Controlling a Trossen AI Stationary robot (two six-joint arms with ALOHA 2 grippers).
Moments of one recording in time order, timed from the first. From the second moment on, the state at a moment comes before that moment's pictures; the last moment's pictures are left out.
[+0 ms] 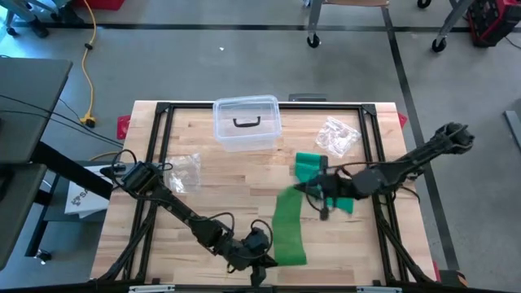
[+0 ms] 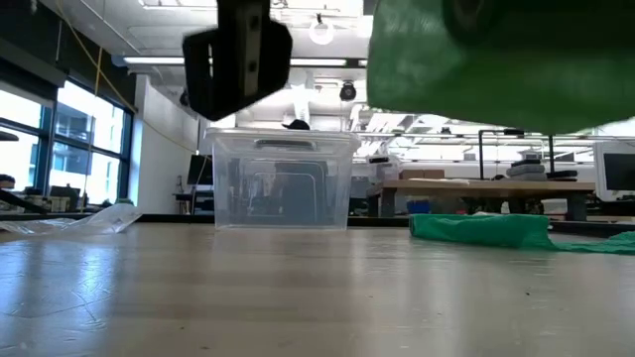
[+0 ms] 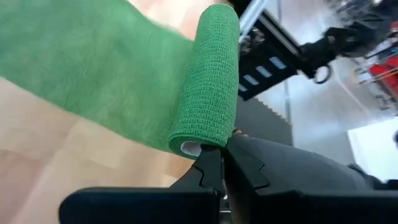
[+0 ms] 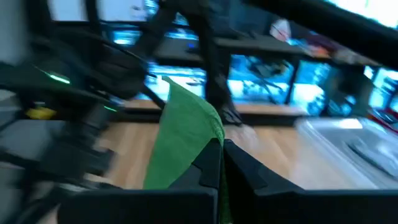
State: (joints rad) left arm -0.61 2.04 1.32 0.18 -0.29 -0.97; right arm 0.49 1.12 0.73 0.29 0.50 -0.03
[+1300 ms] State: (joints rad) left arm -0.44 1.90 1.32 -0.28 -0.45 -0.87; right arm 1.05 1.67 1.57 -0.38 0.61 0.16
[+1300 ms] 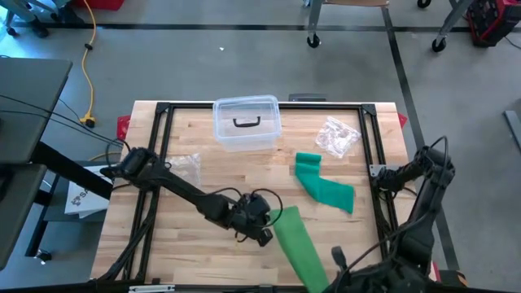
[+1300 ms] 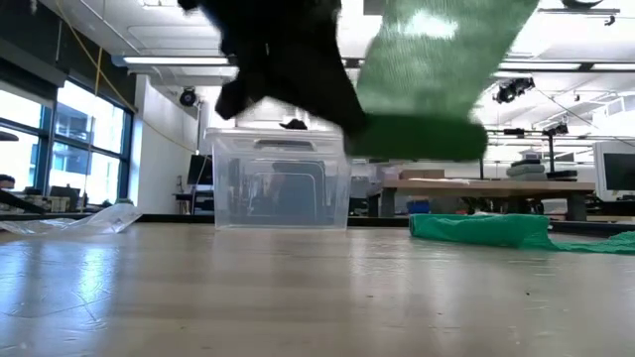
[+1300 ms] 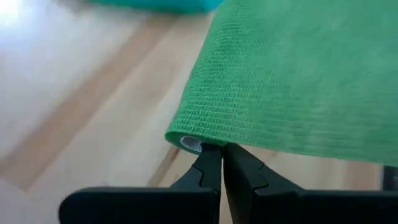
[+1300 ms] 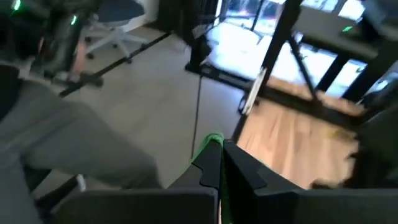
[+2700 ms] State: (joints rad) left arm -0.53 1.84 1.32 -0.46 -0.50 -0.99; right arm 1.06 1.57 1.57 -0.54 0.88 0.09
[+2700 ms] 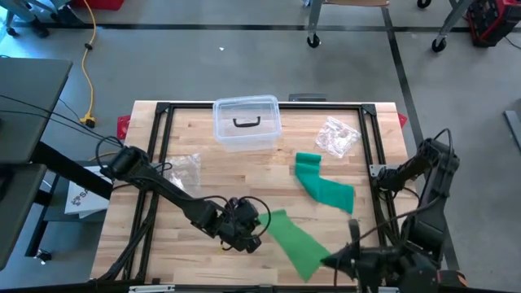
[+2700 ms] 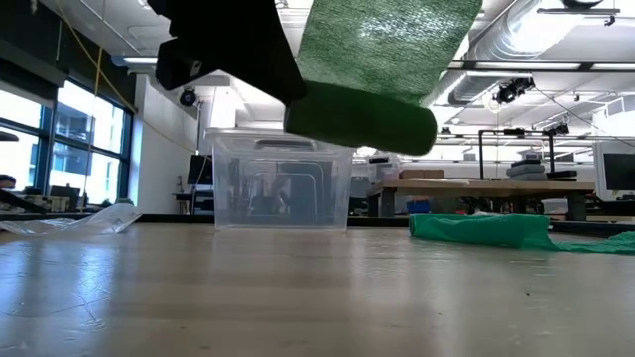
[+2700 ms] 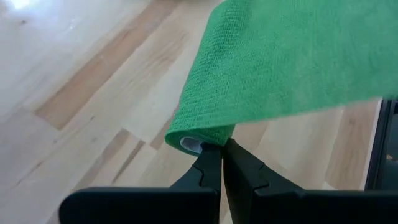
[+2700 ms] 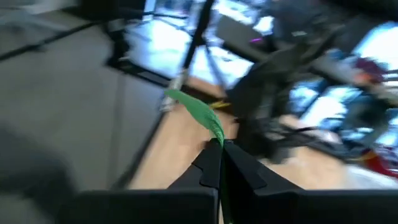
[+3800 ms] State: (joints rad) left arm -0.61 1.74 1.32 -0.58 -0.70 -1.02; right arm 0.84 1.97 1.52 -0.59 0.36 0.20
